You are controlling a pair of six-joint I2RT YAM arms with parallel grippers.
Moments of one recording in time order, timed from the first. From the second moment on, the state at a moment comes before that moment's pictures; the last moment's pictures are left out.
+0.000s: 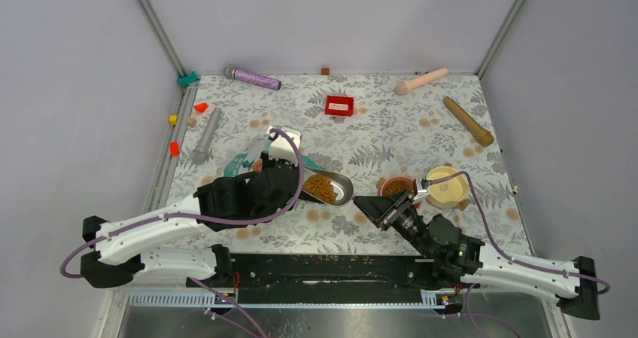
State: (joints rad) left arm -1.26 1.04 1.17 -0.75 -0.89 -0.47; right arm 1.25 0.38 0.20 0.24 0.50 1.39
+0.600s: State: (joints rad) left arm -1.26 1.03 1.16 -0.74 -0.90 -0.48; right arm 1.25 0.23 0.25 0.02 0.50 1.39
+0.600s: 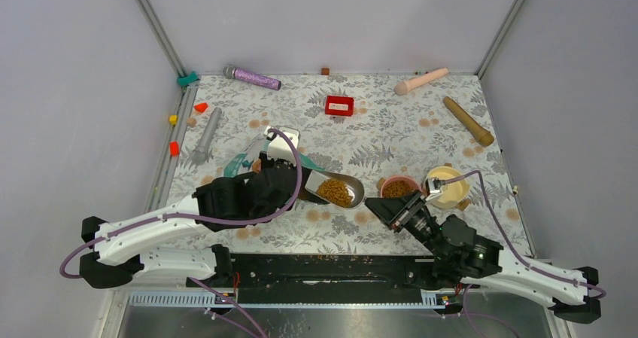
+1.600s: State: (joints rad) left arm -1.26 1.03 1.16 -0.74 -0.92 -0.48; right arm 1.25 0.03 0.76 -1.22 0.94 1.43
